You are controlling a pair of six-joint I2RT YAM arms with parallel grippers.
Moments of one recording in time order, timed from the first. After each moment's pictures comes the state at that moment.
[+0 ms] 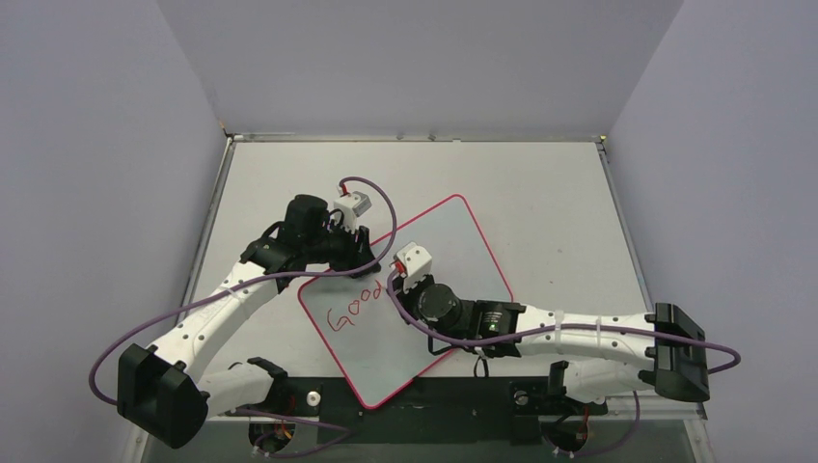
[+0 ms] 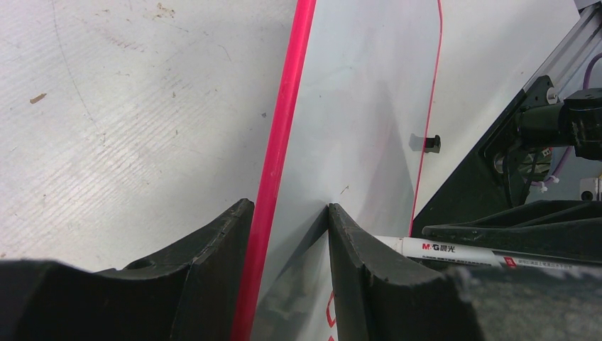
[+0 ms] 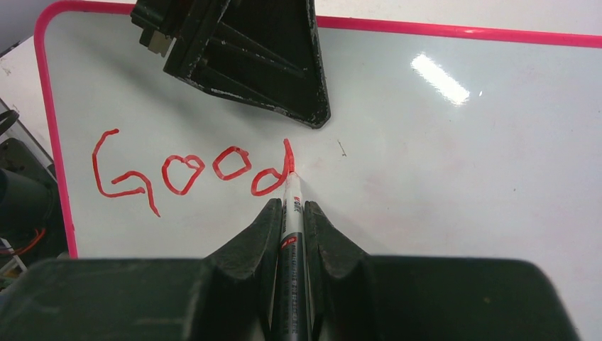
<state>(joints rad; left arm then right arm) -0.48 1.15 0.93 -0.49 0.44 -0.18 1.30 1.24 0.83 0.02 0.49 0.25</state>
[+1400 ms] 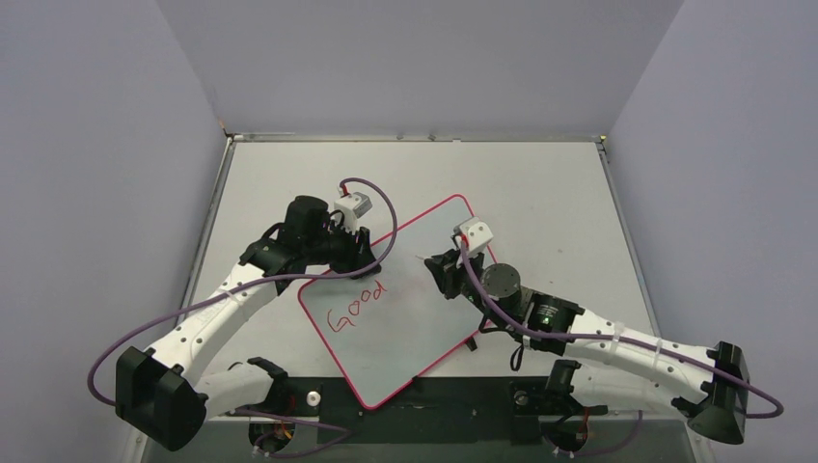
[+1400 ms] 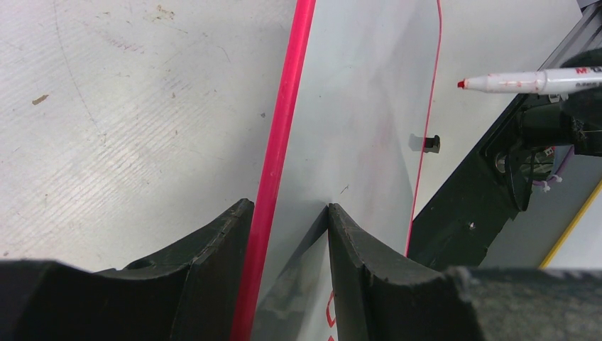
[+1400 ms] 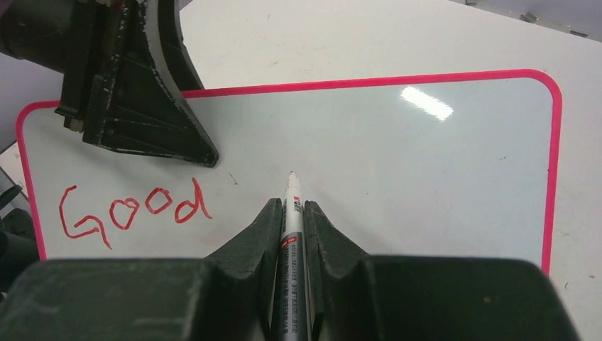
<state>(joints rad) -0.50 1.14 0.93 -0.49 0.42 -0.18 1.12 0.95 0.73 0.00 0.42 0.23</state>
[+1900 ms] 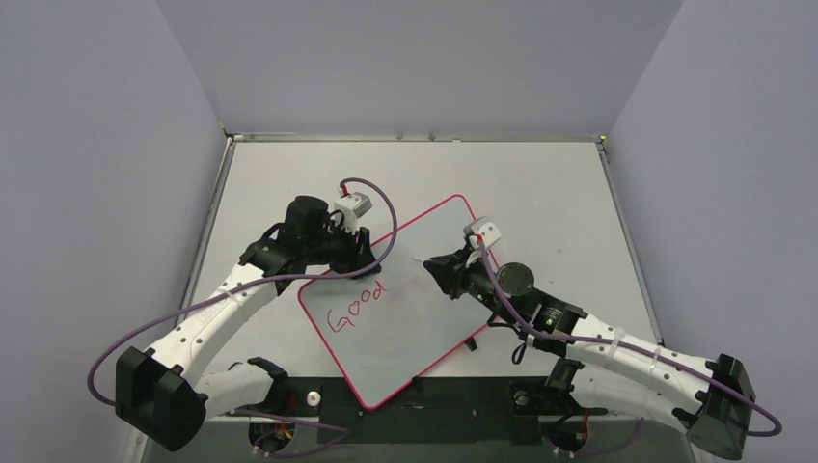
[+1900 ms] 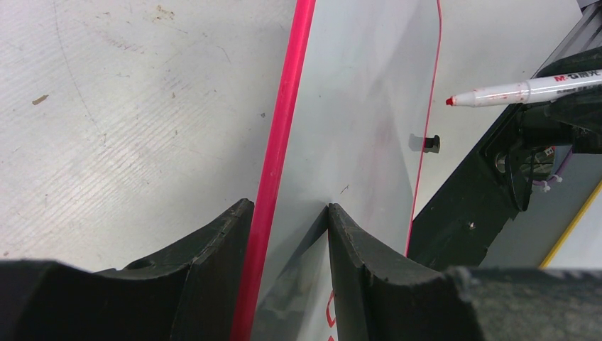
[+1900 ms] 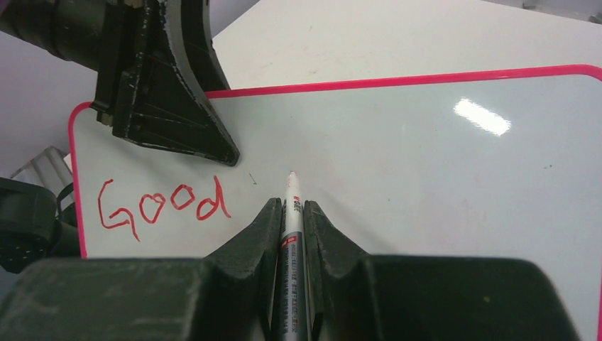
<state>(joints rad) -0.50 1.14 0.93 -0.49 0.42 -0.18 0.98 0.88 0.59 0.16 0.18 0.27</state>
